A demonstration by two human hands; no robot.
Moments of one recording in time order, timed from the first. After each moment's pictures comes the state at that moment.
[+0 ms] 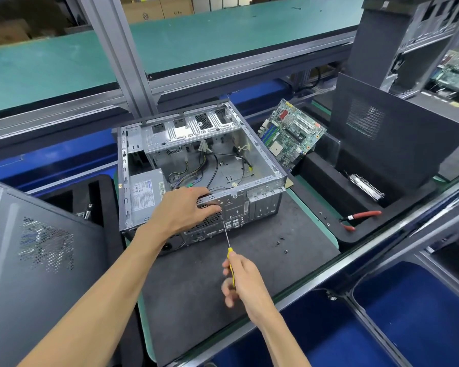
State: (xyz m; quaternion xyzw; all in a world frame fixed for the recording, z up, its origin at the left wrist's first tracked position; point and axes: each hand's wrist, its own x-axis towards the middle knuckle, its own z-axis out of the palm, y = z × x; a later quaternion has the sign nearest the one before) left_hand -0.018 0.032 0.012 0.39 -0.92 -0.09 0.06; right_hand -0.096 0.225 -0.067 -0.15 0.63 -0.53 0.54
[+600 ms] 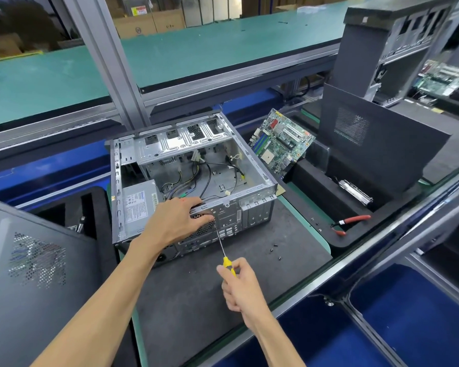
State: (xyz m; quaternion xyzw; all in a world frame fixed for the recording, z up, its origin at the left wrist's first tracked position) left_hand -0.019 0.031 0.010 0.40 -0.91 -0.08 0.07; right_hand -0.106 0.232 -0.059 -0.15 0.61 -0.52 0.58
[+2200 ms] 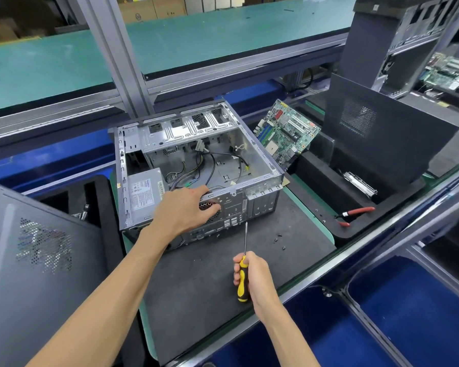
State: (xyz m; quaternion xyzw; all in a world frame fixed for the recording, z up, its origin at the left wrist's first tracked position) left_hand -0.019 0.041 0.011 0.37 -0.92 -0.03 0.08; right_hand -0.112 0.224 -0.083 0.00 0.61 -0.56 0.55
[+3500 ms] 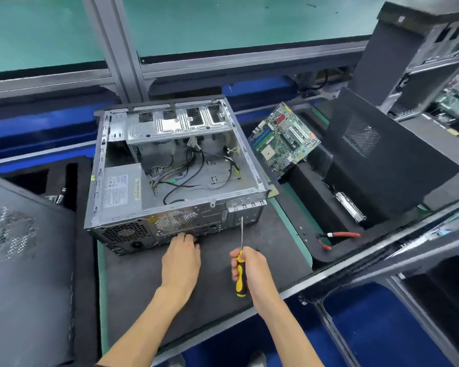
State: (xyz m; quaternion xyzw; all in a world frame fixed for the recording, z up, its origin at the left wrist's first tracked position) left_hand -0.049 0.135 -0.081 0.58 -0.79 -0.17 0.11; right_hand -0.190 0.219 -0.059 -0.07 0.67 -0.49 0.56
